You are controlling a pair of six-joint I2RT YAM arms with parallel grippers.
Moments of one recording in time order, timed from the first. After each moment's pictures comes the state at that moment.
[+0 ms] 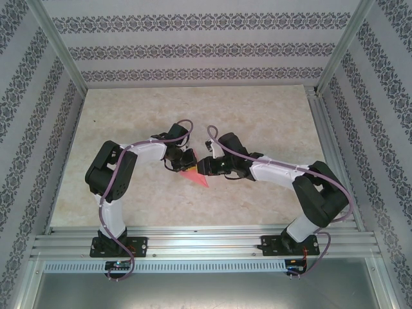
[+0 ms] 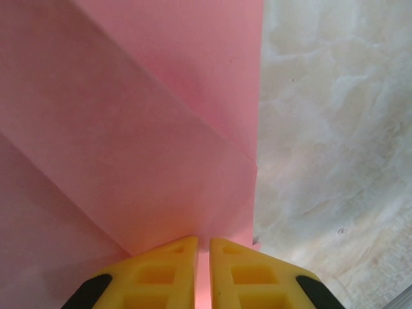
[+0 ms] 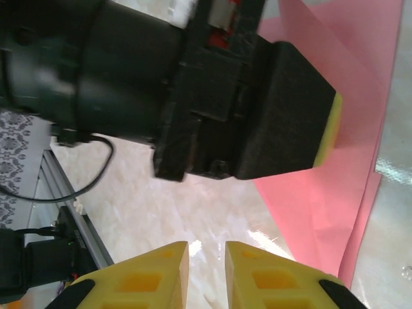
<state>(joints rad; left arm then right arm) -0.50 1.92 1.15 -0.41 0.44 -0.81 0.67 1.63 0.86 -0.01 -0.53 0.57</state>
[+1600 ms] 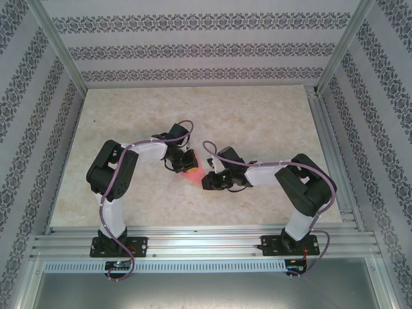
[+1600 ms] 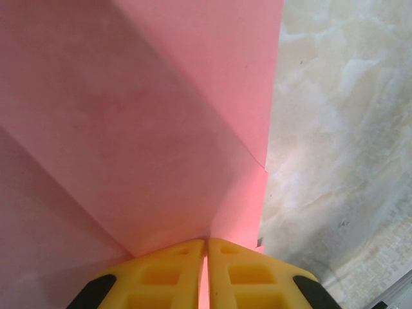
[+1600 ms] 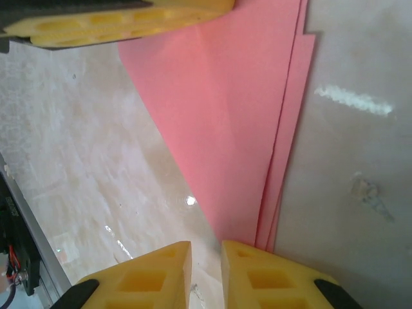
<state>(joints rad) -0.50 1.94 1.16 -0.43 0.47 -0.81 0.69 1.73 0.73 0.02 -0.55 0.55</state>
